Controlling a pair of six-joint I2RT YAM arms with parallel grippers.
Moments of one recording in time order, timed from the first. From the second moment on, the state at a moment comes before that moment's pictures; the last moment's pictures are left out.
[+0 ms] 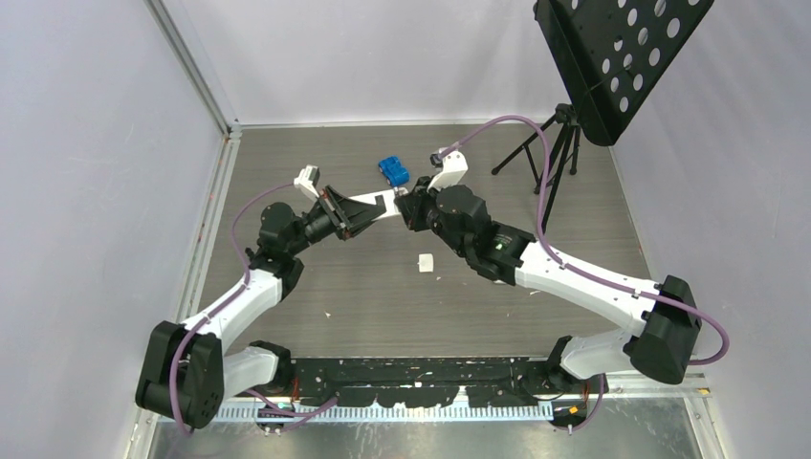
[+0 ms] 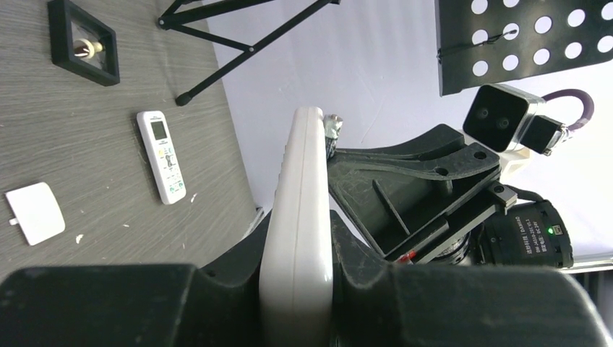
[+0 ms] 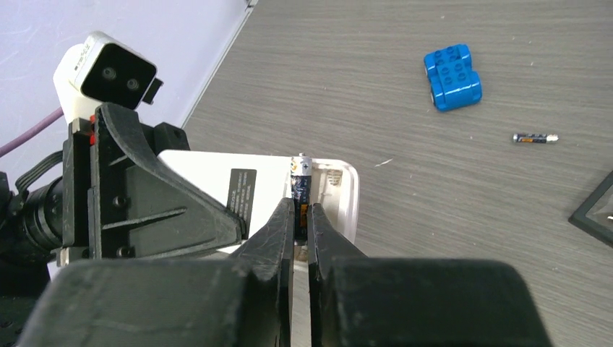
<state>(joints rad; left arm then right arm) -0.30 1.14 0.53 0.67 0.67 -1.35 0.95 1.33 1.09 0.01 0.36 0.53</state>
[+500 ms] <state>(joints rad) -0.30 1.15 0.53 0.72 0.68 -1.41 0.96 1.34 1.07 0.09 0.40 0.49</state>
